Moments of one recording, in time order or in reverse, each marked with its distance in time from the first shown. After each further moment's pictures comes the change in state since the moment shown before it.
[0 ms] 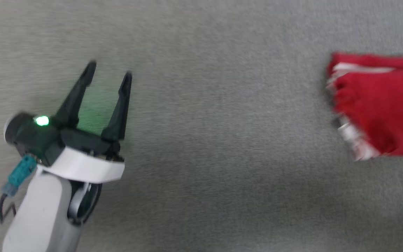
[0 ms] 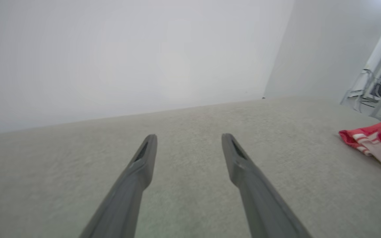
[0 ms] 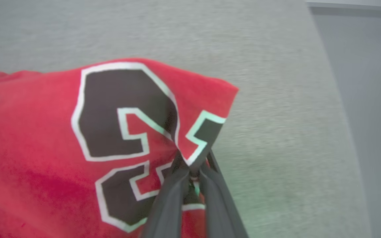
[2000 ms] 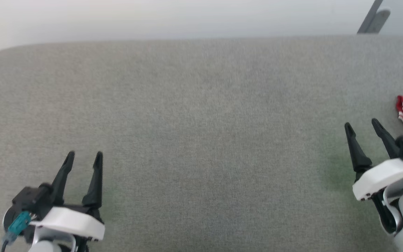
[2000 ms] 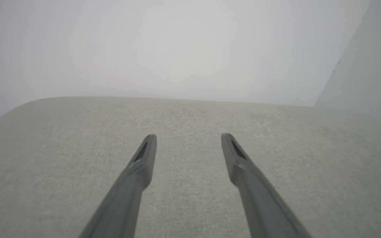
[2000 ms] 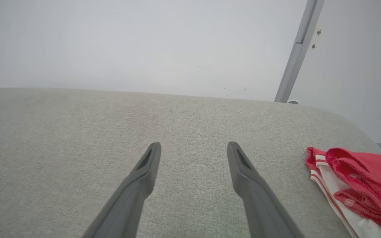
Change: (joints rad) left arm 0.278 -0.068 0.166 0.207 -0.031 0.000 0.000; right arm -0.049 0.134 0.453 0.562 -0.120 0.000 -0.928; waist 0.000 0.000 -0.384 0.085
